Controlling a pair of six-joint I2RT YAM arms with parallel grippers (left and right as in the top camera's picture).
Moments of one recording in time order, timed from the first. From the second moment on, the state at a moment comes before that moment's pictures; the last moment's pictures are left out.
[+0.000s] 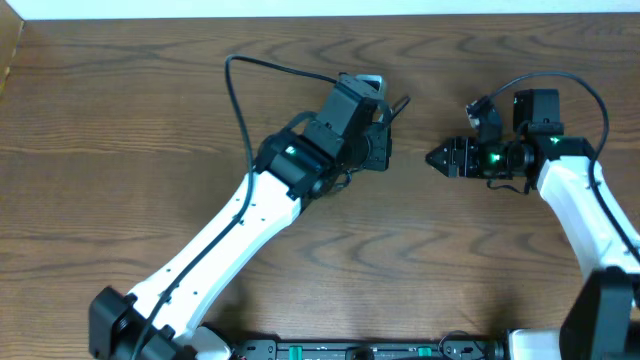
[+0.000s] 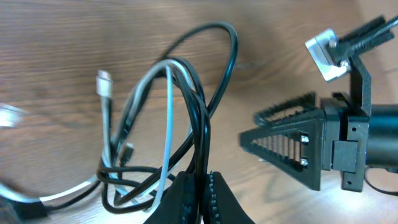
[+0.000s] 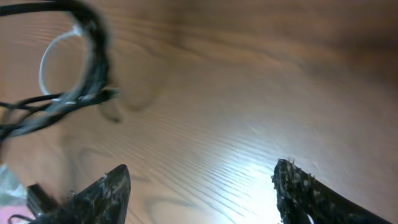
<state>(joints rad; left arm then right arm) -0.67 1.55 1.42 -0.65 0.12 -0.50 0.00 1.54 1.06 -0.64 -0.64 0.07</state>
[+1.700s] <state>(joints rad) -0.15 1.54 1.41 -0.50 0.85 -0.77 0.21 1.61 1.06 -0.64 0.03 0.45</state>
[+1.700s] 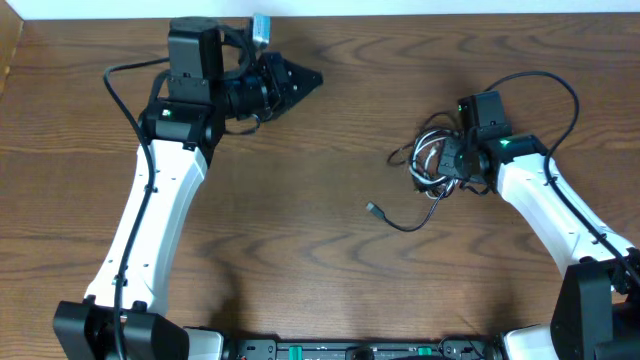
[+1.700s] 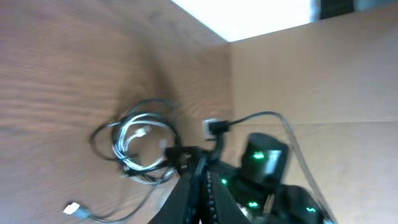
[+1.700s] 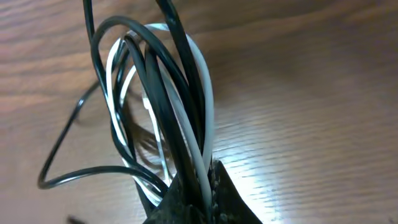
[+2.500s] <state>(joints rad) -0.34 1.61 1.41 -0.62 0.63 -0.34 0.13 1.61 1.06 -0.39 -0.85 0.23</state>
